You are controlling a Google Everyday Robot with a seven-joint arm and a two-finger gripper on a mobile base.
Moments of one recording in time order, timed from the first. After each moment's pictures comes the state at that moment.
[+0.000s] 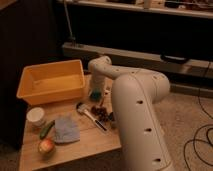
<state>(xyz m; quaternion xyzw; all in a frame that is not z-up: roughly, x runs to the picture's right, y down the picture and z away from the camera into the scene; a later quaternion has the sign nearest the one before) -0.065 0.021 0.966 -0.27 0.16 0.69 0.65</state>
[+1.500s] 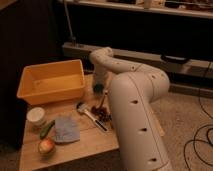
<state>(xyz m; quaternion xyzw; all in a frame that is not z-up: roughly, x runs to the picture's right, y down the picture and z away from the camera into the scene) -0.027 -0.045 0.938 -0.23 0.18 0.72 0.63</state>
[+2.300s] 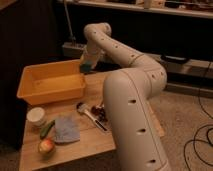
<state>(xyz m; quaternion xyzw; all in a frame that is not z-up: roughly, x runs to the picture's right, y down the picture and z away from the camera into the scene) -0.115 -0.150 0.866 -0.27 0.06 0.70 0.65</state>
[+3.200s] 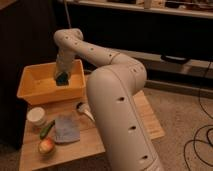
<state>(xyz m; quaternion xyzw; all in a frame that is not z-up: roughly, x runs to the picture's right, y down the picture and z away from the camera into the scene) -0.244 -0.080 0.828 -0.36 0.05 0.57 0.74</state>
